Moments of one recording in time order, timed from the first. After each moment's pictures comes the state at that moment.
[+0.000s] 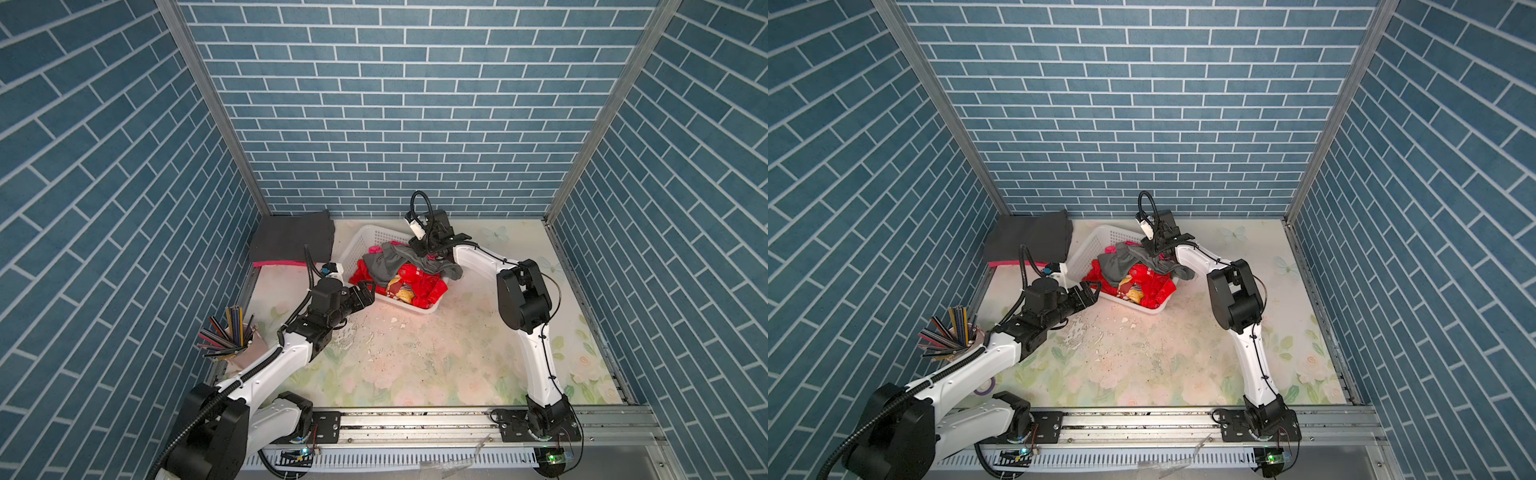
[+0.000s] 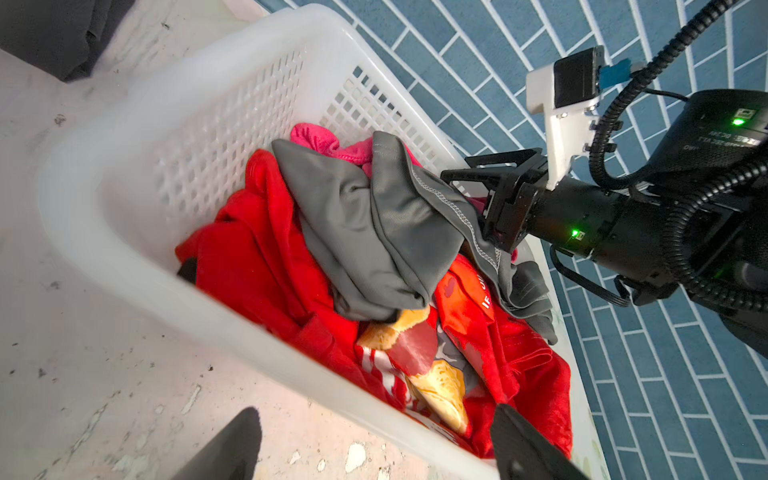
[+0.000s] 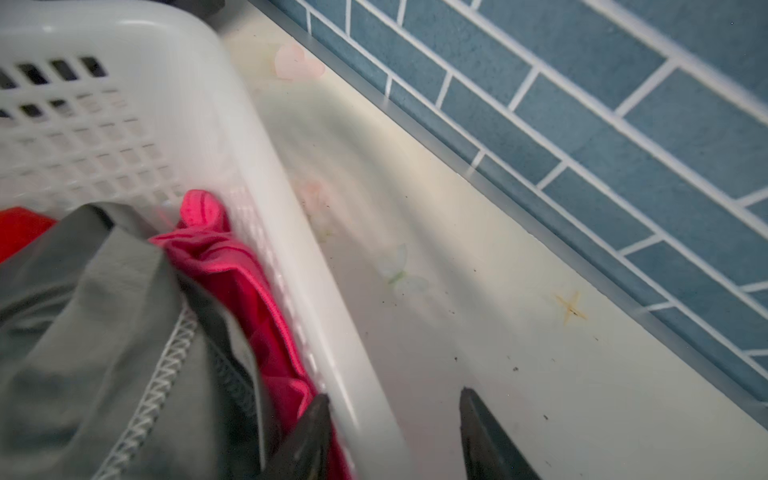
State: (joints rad) left arm -0.40 1.12 0.53 0.12 0.09 -0.78; right arm 0.55 2.26 1.81 -0.20 -0.03 -0.30
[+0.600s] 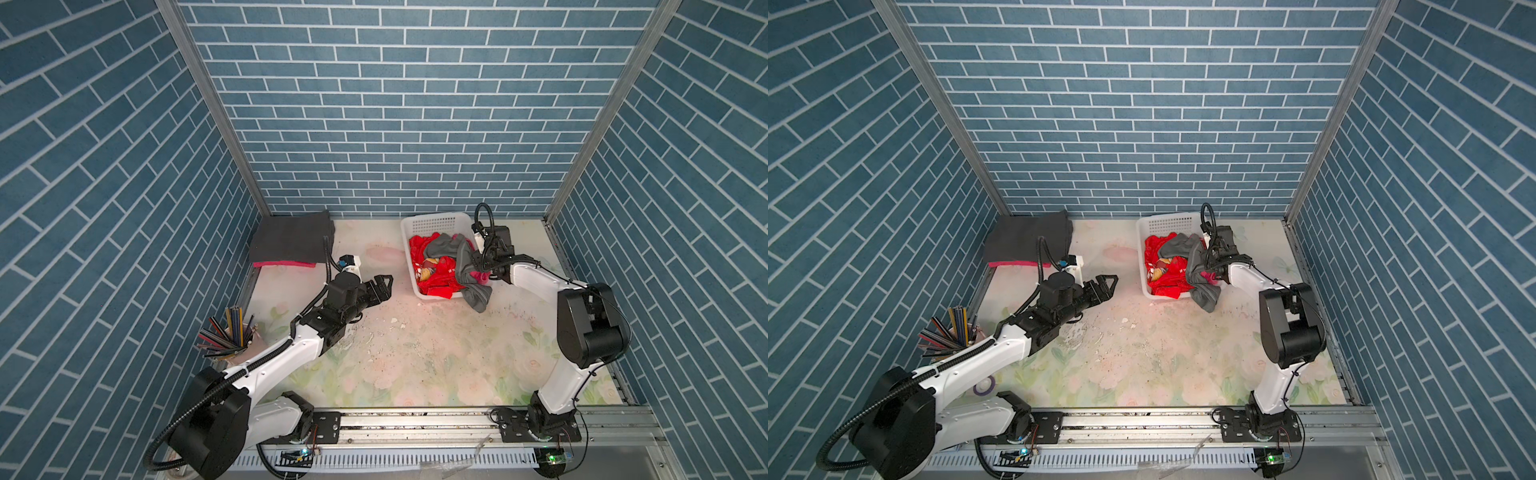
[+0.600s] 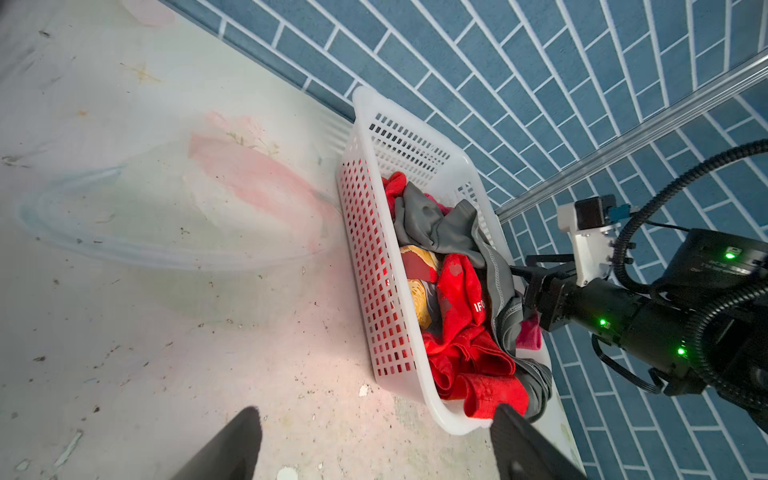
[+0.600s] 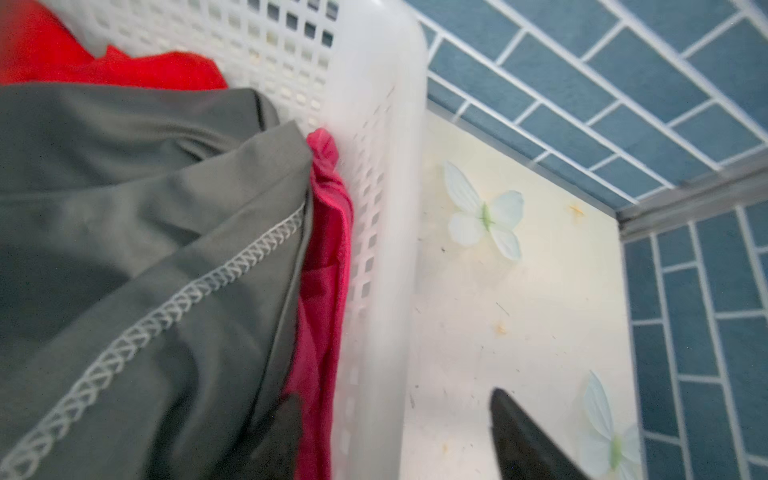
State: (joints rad) left arm -0.55 1.20 0.65 0.15 0.02 -0.79; right arm 0.31 1.76 1.19 -0.12 0.27 -0.31
